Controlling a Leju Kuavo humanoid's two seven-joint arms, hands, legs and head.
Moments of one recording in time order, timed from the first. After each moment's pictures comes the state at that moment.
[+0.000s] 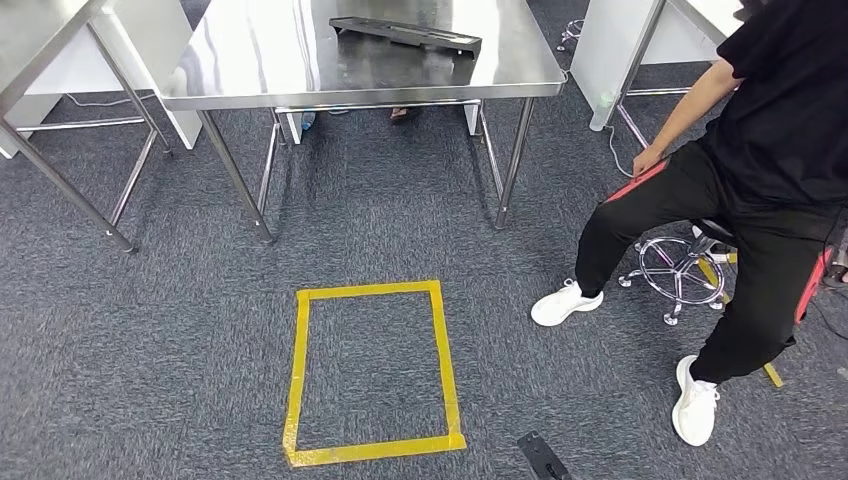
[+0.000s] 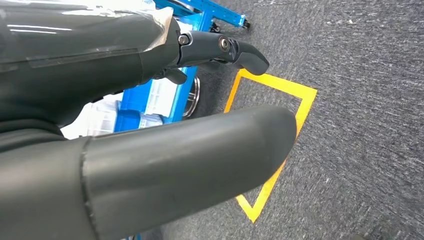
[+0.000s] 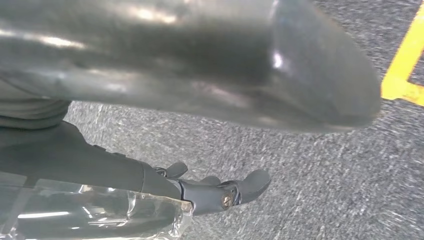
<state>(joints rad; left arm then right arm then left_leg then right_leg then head) -0.11 -0.08 0.99 -0.23 -0.91 0.14 0.45 -0.03 0.02 -0.05 -0.18 0.49 -0.13 0.02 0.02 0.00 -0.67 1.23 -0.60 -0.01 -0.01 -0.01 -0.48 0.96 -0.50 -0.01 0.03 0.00</state>
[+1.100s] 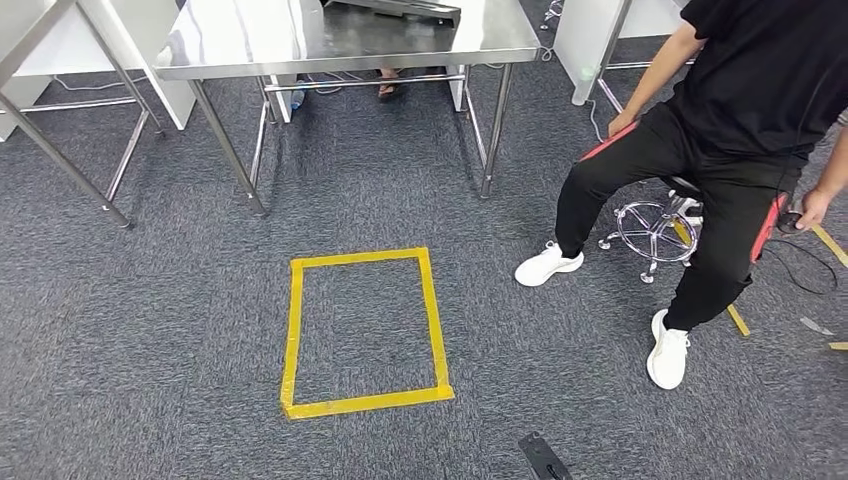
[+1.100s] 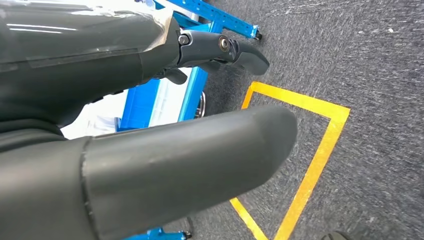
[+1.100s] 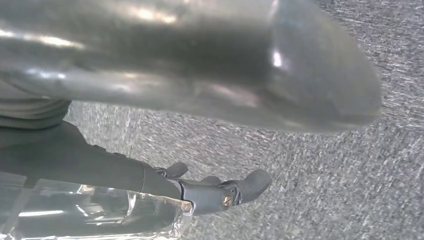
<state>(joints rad) -0.12 -0.09 0.98 -0.23 -0.93 0.16 0.44 -0.03 0.02 -0.05 -0.17 0.49 -0.14 0.02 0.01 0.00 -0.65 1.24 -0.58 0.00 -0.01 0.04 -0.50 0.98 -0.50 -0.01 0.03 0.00</state>
